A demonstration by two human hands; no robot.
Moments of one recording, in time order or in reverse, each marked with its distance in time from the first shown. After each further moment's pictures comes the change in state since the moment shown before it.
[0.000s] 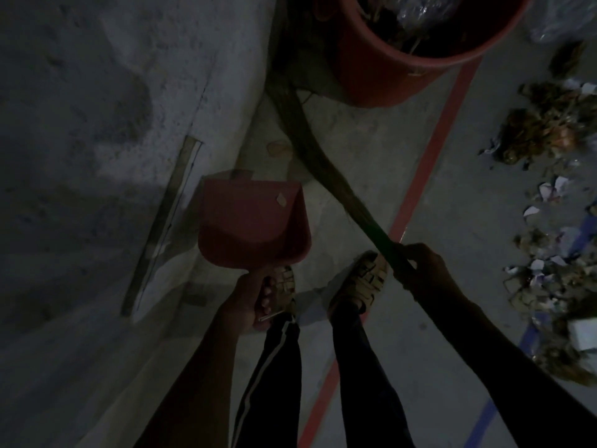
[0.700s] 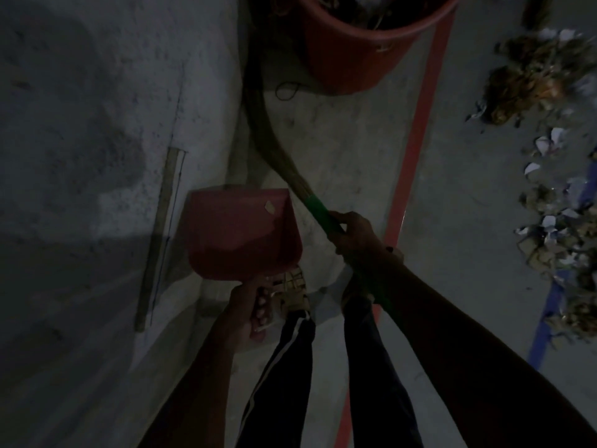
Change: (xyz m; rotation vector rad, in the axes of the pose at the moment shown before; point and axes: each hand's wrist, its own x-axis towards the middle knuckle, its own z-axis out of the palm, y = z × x) left_hand -0.008 -0.018 -0.022 0.158 0.083 0.061; right_hand 0.020 -0.086 0.072 0.228 -0.084 -0.198
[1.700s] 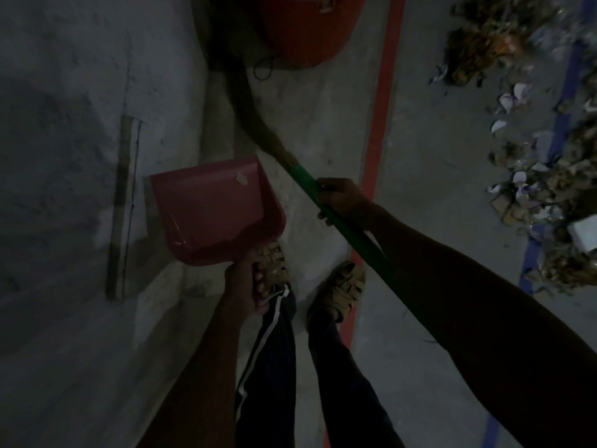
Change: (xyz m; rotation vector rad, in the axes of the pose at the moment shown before) left_hand -0.016 -0.072 0.058 -0.087 0.070 0.119; right_hand -0.044 0.045 -0.036 0.385 -0.061 0.127
